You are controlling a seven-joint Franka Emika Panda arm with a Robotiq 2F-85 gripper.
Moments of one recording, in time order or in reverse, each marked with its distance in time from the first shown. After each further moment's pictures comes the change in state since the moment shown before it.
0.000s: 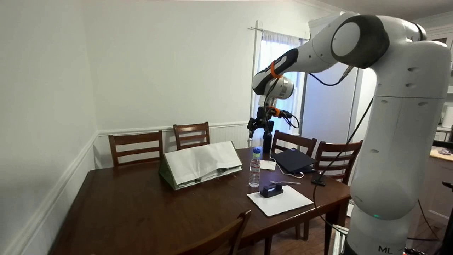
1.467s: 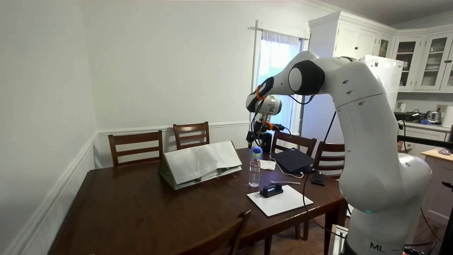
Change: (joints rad) arm -0.266 0.470 0.158 0.395 0.097 0.017 -0.111
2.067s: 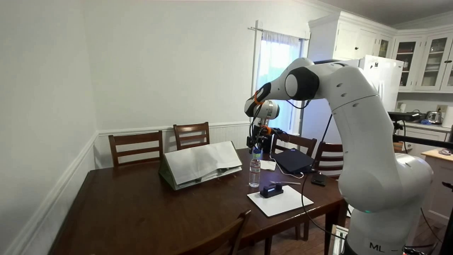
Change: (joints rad) arm -0.021 0.070 0.024 0.051 -0.003 -0.001 0.004
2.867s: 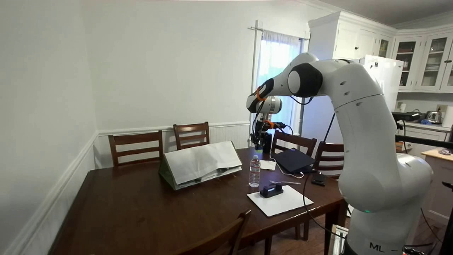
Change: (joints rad) arm 0.002 -0.047 -0.020 0.003 -0.076 -0.030 0.044
